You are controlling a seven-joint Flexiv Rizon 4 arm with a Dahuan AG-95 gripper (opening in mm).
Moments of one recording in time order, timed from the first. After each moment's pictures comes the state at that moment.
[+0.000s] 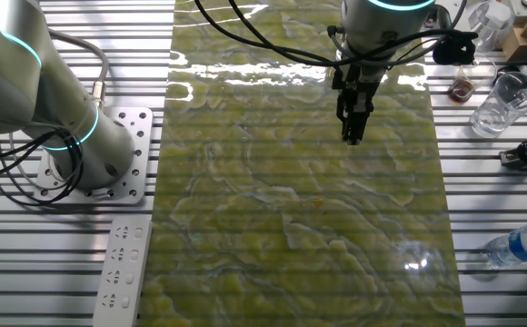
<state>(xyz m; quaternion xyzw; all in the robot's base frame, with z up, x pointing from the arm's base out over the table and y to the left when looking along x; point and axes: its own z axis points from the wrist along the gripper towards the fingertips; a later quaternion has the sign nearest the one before) 0.500 0.000 0.170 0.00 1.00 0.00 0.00</state>
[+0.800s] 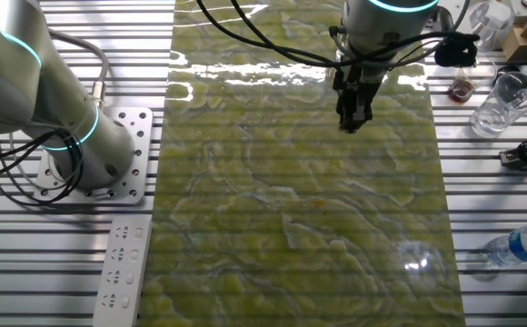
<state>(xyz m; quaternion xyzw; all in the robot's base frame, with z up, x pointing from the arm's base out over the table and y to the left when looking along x) 0.500 0.000 0.170 0.00 1.00 0.00 0.00</state>
